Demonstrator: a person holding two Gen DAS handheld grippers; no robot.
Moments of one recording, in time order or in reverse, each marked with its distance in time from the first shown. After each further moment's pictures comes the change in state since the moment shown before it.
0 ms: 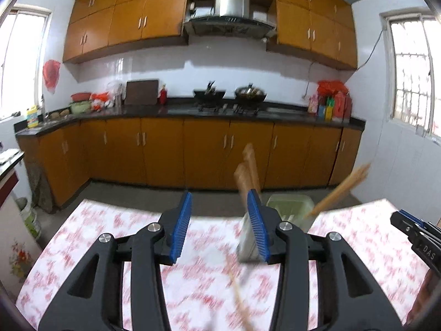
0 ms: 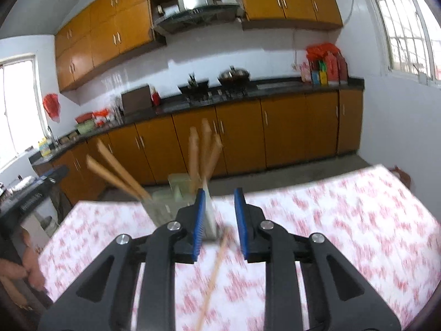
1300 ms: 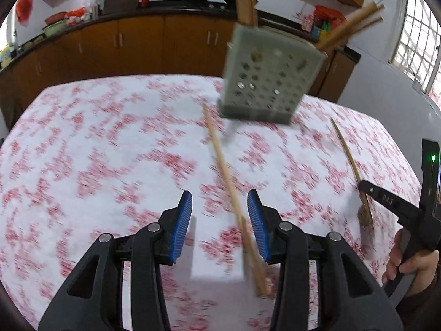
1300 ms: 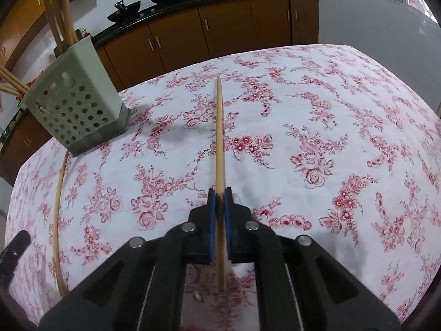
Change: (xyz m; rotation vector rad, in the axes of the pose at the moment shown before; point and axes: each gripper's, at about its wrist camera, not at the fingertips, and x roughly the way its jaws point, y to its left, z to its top) left arm 0.054 -0.020 -0.151 -0.036 0.468 -0.136; right arm 0.105 -0.061 -0.117 0.158 0.358 -0.228
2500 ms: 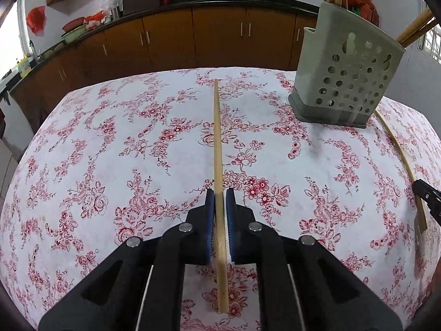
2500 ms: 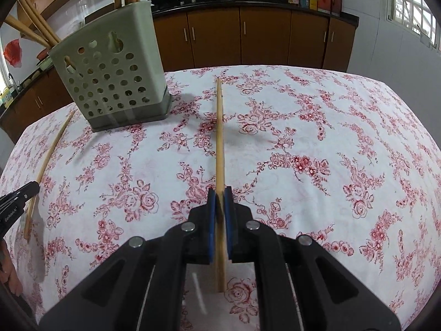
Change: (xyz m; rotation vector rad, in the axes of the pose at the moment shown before) left arm 0.051 0.060 0.028 0.025 0.030 0.213; right arm 0.011 0.049 0.001 -0.190 -0.008 0.041
